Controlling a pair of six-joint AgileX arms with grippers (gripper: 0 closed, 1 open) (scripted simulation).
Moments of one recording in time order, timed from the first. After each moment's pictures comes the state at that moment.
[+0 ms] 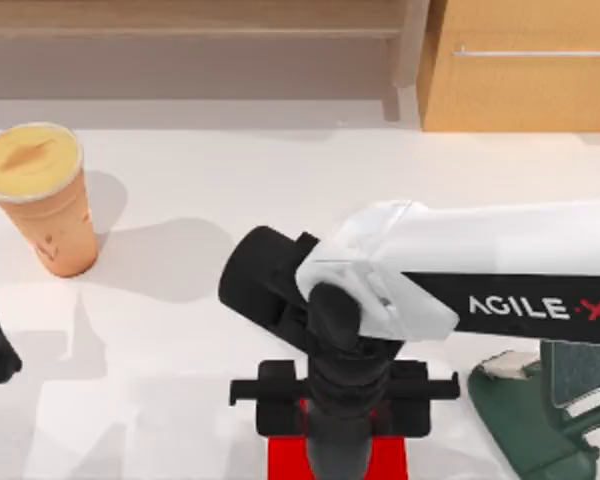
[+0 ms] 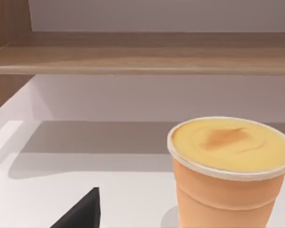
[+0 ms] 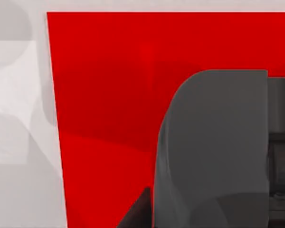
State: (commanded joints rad) left arm 0.00 0.00 0.00 0.00 0.00 0.00; right arm 0.97 1.99 1.32 -0.88 0.02 0.99
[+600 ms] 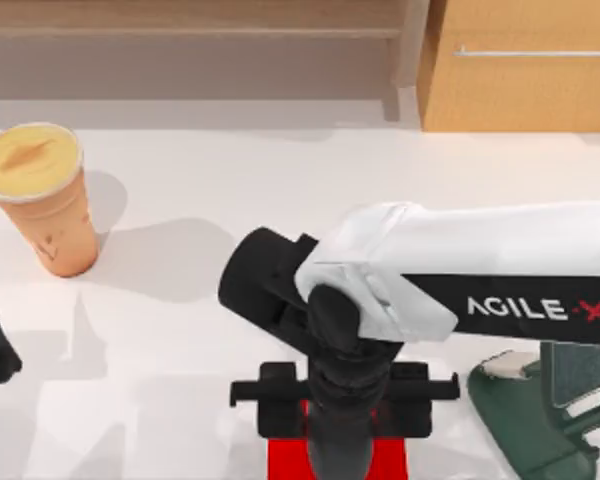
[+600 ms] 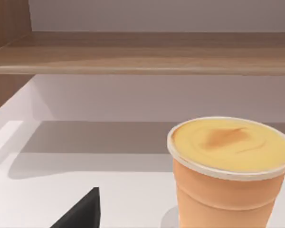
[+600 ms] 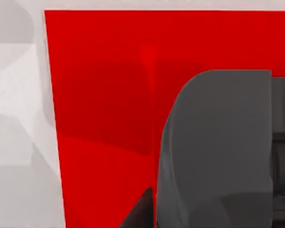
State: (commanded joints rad) left arm 0.00 0.00 0.00 0.00 0.00 0.00; right arm 0.97 1.99 1.32 -0.88 0.02 0.99
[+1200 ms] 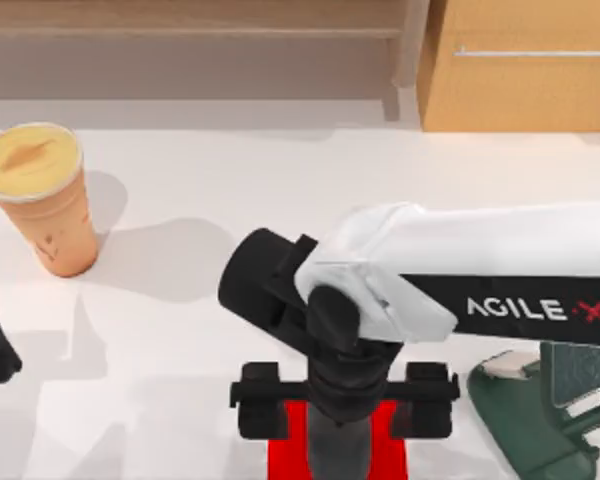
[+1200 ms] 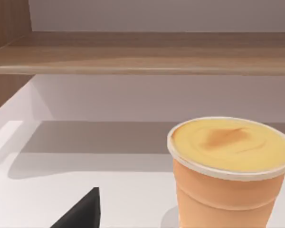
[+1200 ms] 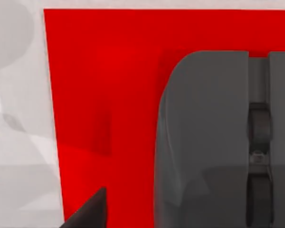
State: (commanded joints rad) left arm 0.00 0.00 0.00 0.00 0.00 0.00; right arm 0.97 1.99 1.32 -0.88 0.02 0.99
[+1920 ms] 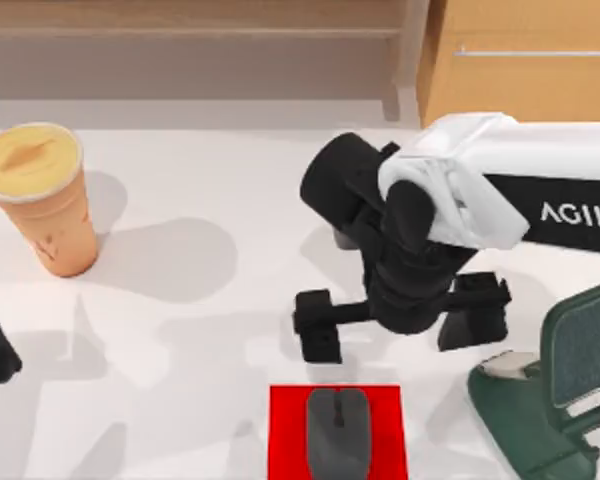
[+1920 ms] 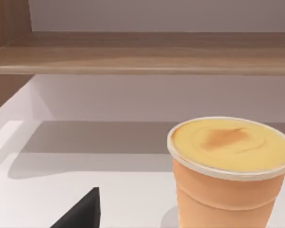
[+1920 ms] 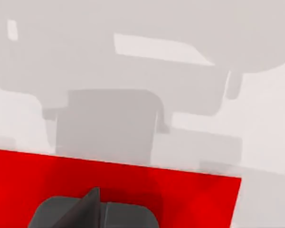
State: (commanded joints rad) left arm 0.00 0.00 0.00 0.00 0.00 0.00; right arm 0.76 1.94 1.34 -0.89 0.05 0.65
